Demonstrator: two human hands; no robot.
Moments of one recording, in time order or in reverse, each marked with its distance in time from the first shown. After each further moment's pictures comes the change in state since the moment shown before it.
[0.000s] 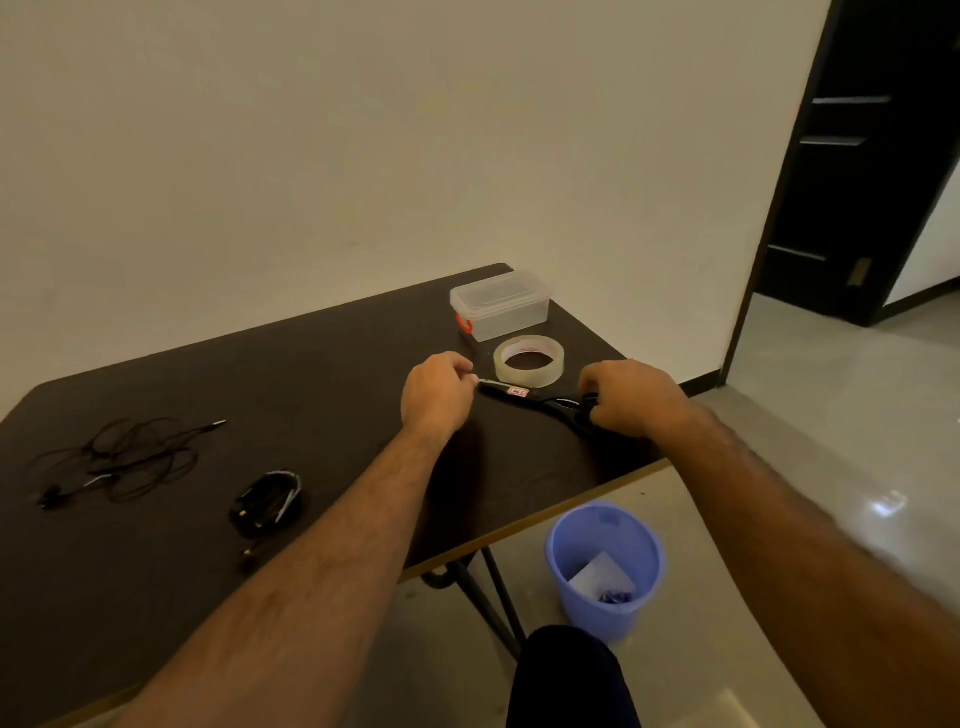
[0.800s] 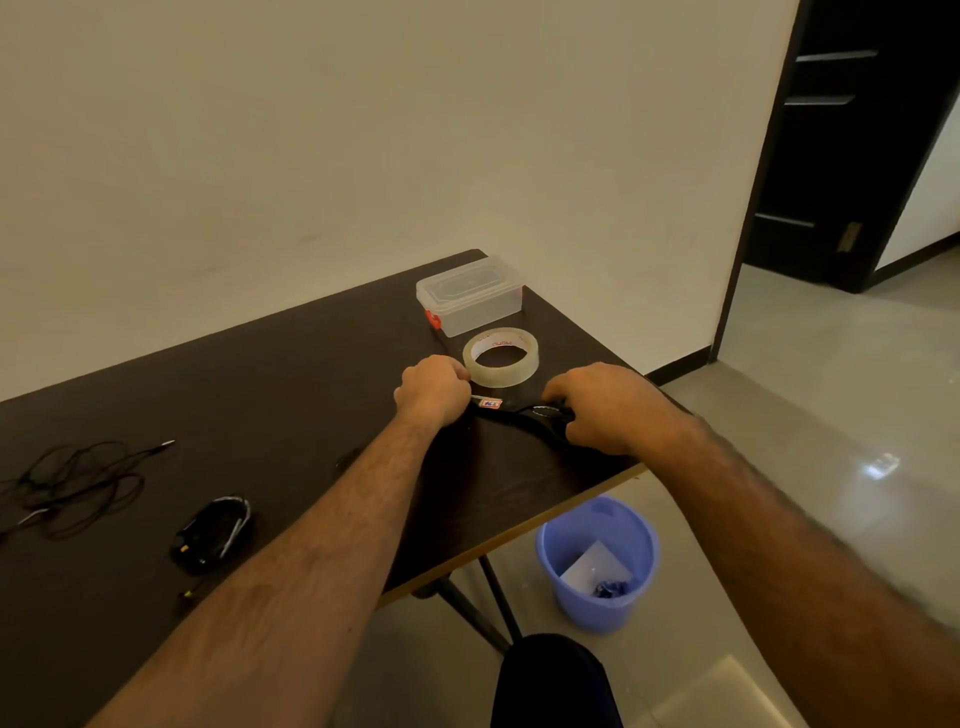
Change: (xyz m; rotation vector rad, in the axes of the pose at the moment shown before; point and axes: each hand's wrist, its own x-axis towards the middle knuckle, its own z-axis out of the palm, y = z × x) left_hand 0.040 0.012 0.042 0.151 -0.261 -0.063; right_hand -0.003 0.005 0.003 -0.015 -0.075 -0.185
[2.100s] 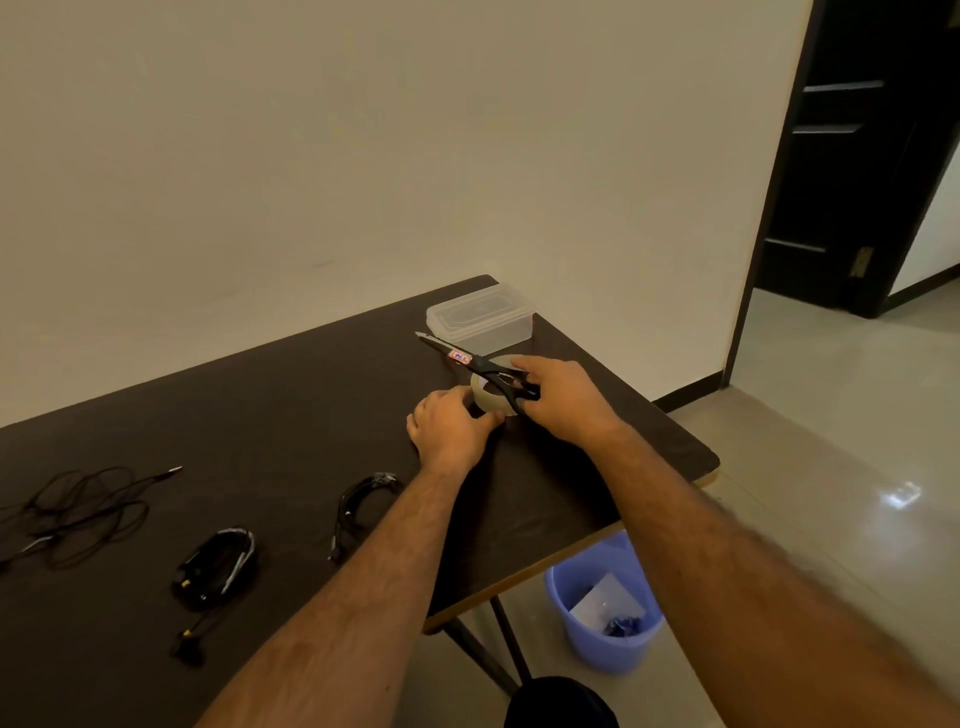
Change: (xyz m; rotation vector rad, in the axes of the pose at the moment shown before) left_hand 0.000 -0.009 0.029 -0.061 0.273 0.046; right_hand 0.066 -0.012 0.014 0.548 0.312 -0.014
